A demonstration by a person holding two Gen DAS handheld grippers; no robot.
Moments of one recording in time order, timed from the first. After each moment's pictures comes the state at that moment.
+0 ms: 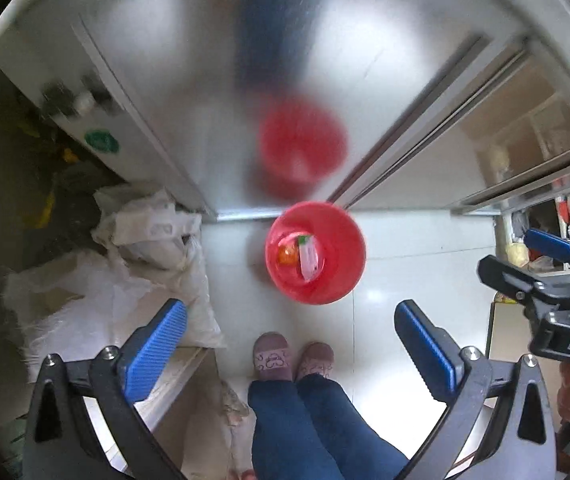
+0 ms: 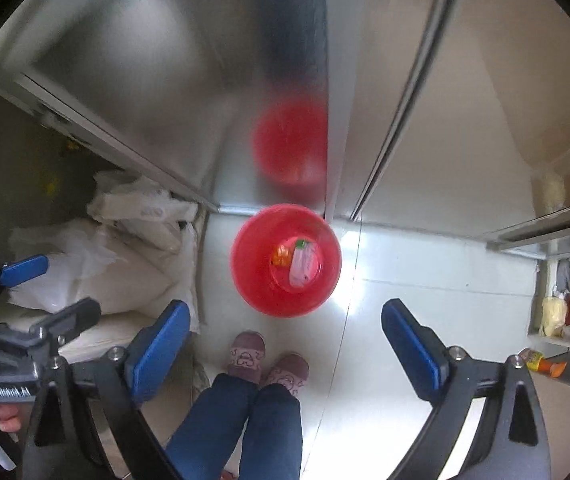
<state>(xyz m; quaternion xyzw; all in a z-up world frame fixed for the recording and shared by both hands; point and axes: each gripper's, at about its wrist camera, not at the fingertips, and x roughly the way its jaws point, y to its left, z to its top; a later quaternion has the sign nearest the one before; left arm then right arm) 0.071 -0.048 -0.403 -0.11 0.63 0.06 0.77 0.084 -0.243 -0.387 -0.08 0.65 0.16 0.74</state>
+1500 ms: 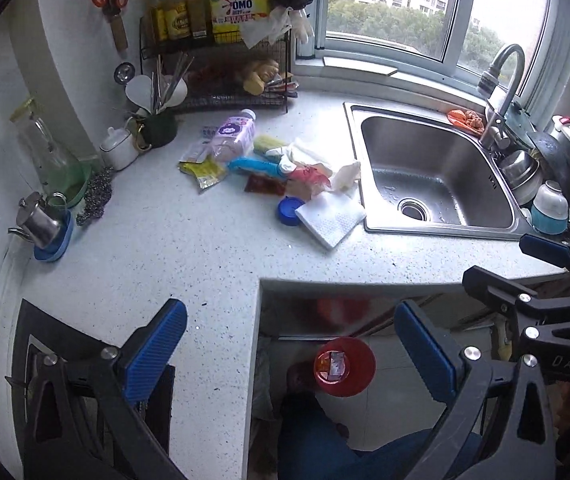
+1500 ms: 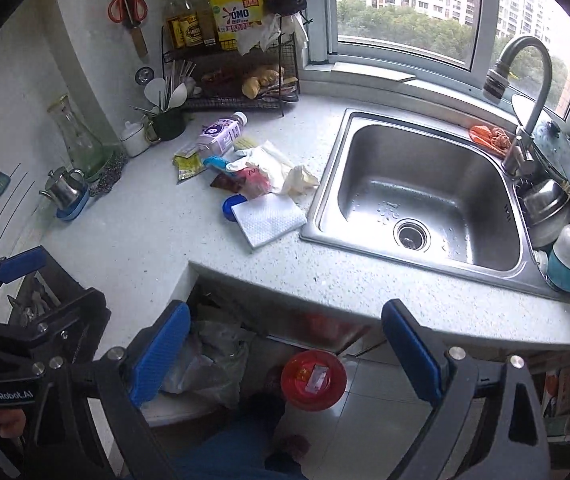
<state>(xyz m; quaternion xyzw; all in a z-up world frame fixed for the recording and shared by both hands) 0.076 0.041 -0.064 -0.09 0.48 0.15 0.86 0.122 -0.144 -0.067 -0.11 0.50 0.25 0.82</state>
